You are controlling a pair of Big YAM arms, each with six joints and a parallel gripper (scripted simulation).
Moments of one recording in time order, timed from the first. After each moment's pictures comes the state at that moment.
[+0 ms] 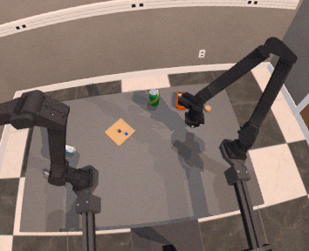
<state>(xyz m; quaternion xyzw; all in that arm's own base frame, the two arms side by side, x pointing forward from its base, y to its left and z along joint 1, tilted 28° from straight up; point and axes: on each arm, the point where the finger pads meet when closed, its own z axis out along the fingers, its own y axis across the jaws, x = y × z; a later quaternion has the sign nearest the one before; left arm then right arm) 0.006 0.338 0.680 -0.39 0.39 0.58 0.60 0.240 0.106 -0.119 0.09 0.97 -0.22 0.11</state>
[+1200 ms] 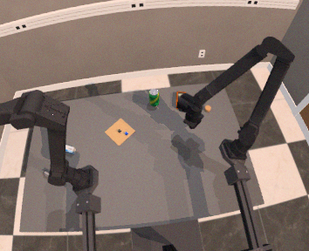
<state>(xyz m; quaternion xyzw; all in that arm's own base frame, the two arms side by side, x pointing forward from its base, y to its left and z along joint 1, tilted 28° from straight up) 0.006 0.338 0.680 -0.39 0.39 0.58 0.60 0.240 0.106 -0.125 -0.33 0.91 -0.25 0.00</state>
